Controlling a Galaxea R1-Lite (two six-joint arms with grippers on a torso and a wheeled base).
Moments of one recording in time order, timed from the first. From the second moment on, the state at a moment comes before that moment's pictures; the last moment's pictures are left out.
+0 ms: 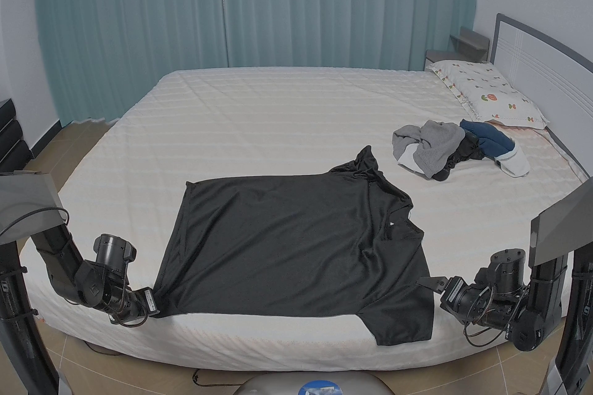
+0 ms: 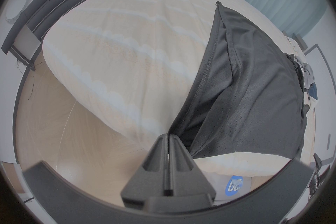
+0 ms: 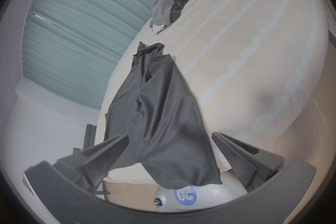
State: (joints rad) left arm -0.01 2.13 -0.51 -0.48 0.05 -0.47; right arm 0.27 2.25 -0.11 -1.55 0.12 0.93
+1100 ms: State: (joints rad) left arm -0.01 2.13 -0.51 -0.47 0.04 -0.45; right arm 0.25 2.38 -0.13 -1.55 -0.03 0.72
